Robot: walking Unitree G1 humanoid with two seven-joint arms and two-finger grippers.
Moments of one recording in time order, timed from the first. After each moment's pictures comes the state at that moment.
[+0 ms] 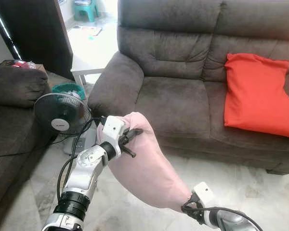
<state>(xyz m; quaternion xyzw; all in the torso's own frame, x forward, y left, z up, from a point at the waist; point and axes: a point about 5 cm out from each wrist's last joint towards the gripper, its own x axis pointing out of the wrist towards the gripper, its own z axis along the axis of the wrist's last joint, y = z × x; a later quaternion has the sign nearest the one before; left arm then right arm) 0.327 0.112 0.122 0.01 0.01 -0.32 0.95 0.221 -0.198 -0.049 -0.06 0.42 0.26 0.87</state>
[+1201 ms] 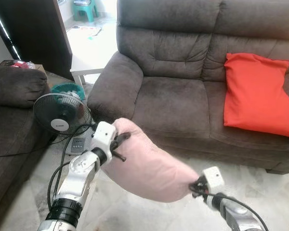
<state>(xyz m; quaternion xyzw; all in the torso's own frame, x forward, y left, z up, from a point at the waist) 0.316 0.144 0.090 0.06 0.05 -0.21 0.97 0.256 -0.208 -0.012 -0.01 0.25 0.14 0.96</state>
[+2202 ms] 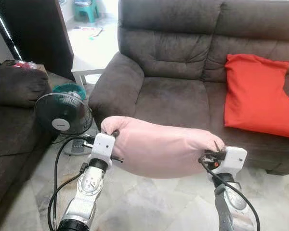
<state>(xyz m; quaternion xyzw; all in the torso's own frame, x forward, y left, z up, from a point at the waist) 0.295 0.137 0.097 0.13 -0.08 -0.07 0.99 0.270 -0.186 0.057 0.09 0.02 0.00 1.00</state>
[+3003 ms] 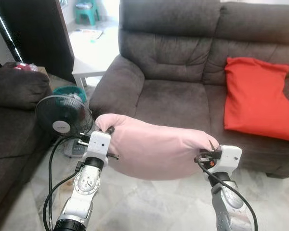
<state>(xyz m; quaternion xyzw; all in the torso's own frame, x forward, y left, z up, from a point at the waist) 0.295 0.143 0.104 0.14 -0.09 -0.05 0.99 0.273 -0.179 0.062 0.09 0.01 0.02 1.00</state>
